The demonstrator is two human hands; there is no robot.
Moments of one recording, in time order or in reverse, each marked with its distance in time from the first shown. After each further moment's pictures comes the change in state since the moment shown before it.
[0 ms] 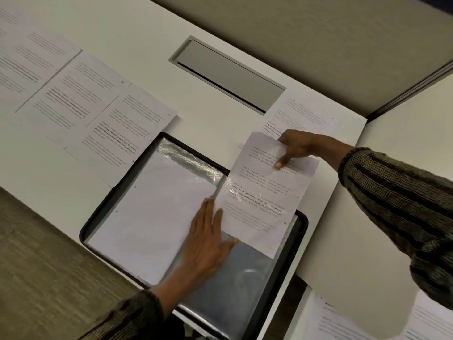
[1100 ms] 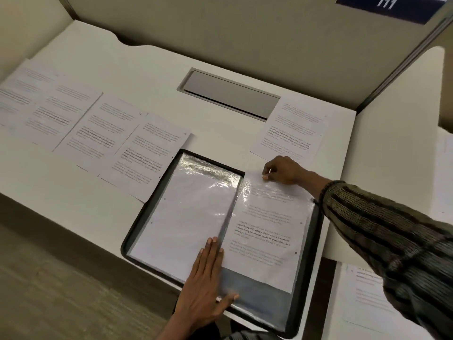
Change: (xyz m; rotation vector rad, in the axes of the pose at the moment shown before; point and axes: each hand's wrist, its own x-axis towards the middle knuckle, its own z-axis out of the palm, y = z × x) left_hand -0.125 -0.085 -0.027 0.146 -0.111 0.296; right_hand -0.025 -0.057 0.114 0.109 0.349 -0.076
